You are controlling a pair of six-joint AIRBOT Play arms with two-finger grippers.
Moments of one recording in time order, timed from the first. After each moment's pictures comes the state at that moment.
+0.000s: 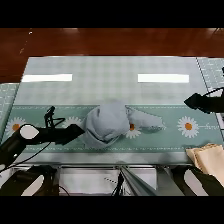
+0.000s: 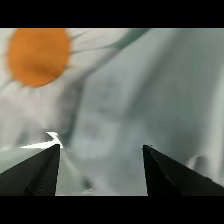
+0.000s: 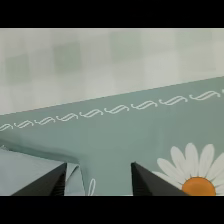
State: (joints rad) left arm -0.15 -0.88 0.28 0.79 -0.84 -1.61; right arm -0.33 -0.87 0.79 -1.19 1.06 1.37
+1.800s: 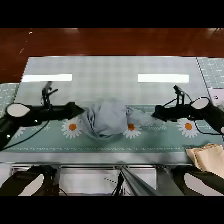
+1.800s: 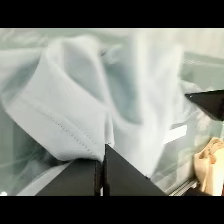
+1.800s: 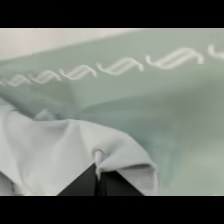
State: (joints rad) left arm -0.08 -0.94 0.59 0.54 -0.90 -1.27; right arm -0.06 -1.18 0.65 -0.87 0.90 1.34
